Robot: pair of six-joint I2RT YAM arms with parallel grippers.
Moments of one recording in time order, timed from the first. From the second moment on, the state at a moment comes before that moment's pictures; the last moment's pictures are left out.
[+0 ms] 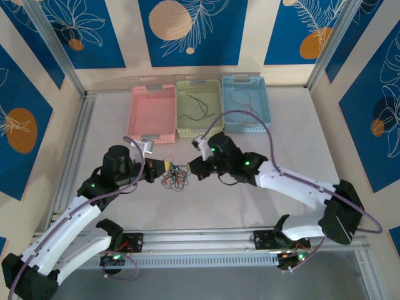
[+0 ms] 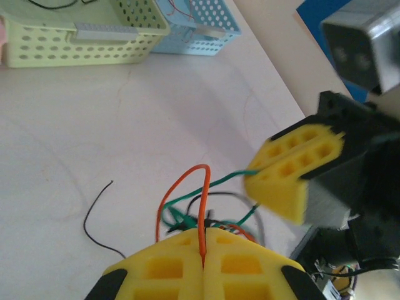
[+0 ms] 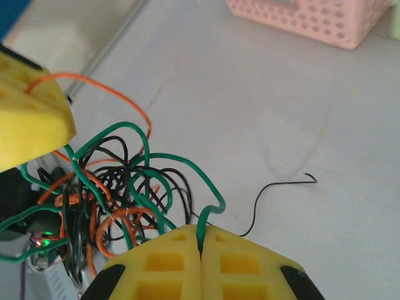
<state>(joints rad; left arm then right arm) -0.50 0.76 0.66 -0.37 0.41 -0.50 0.84 1.26 0.94 -0.30 -0.26 0.44</state>
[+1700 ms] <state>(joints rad) -0.50 0.82 0.60 -0.53 0.03 -0.52 -0.25 0.80 0.71 -0.49 -0.48 0.71</state>
